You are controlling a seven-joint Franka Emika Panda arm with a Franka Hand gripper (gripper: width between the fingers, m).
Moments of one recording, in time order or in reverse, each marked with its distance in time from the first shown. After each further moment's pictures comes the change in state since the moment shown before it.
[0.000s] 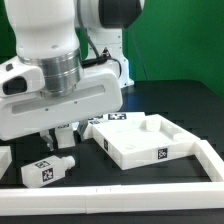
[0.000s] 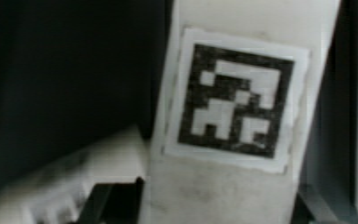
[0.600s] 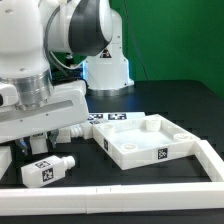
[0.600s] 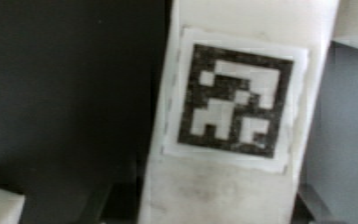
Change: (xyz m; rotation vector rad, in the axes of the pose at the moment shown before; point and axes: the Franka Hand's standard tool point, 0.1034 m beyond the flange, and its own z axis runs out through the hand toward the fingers) arm -0.055 0.031 0.039 -0.028 0.007 -0.018
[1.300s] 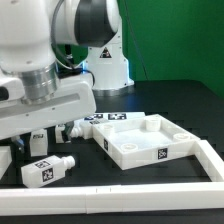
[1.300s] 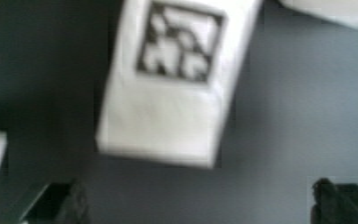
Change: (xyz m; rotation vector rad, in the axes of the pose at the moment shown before) arm 0.027 -0.024 -0.029 0.009 -0.018 0.019
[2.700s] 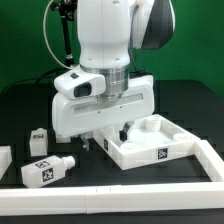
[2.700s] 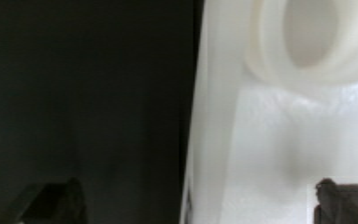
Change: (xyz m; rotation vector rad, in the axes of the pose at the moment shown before) arm 0.011 -0.102 0.029 -0.071 0.059 -0.129
